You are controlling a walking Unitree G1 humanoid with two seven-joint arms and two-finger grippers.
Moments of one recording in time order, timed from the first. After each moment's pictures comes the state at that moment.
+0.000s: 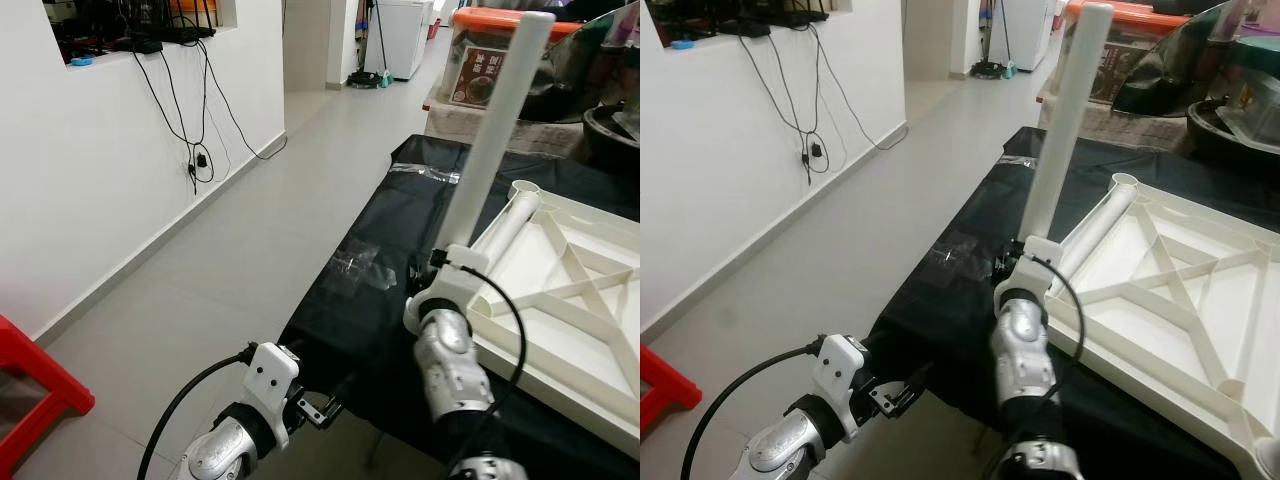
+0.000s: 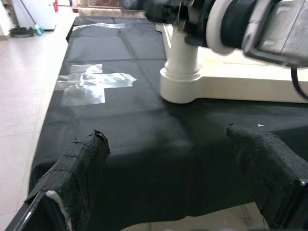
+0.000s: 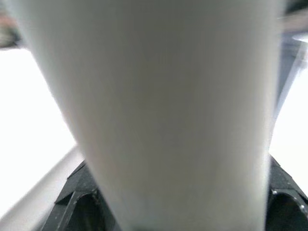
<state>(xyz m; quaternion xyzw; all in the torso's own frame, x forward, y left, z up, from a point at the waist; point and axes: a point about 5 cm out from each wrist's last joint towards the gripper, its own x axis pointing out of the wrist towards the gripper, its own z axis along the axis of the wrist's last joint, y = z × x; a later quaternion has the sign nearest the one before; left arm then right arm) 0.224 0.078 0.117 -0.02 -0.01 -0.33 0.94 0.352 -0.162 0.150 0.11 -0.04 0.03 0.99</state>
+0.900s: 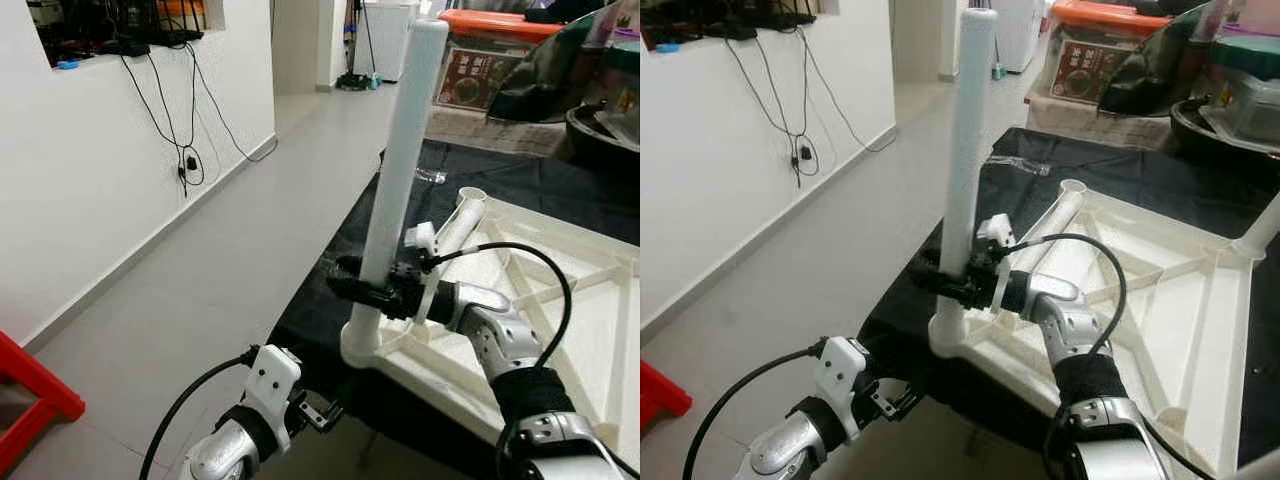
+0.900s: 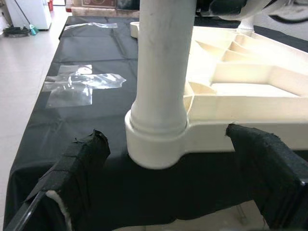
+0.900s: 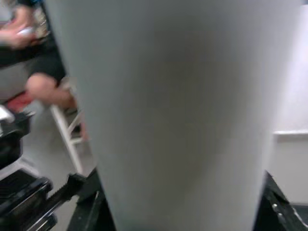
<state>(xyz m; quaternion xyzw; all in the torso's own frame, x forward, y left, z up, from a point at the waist) 0.223 0.076 0.116 -0.02 -0.01 -0.33 0.94 0.338 -0.132 0.186 0.02 0.00 0.61 0.79</state>
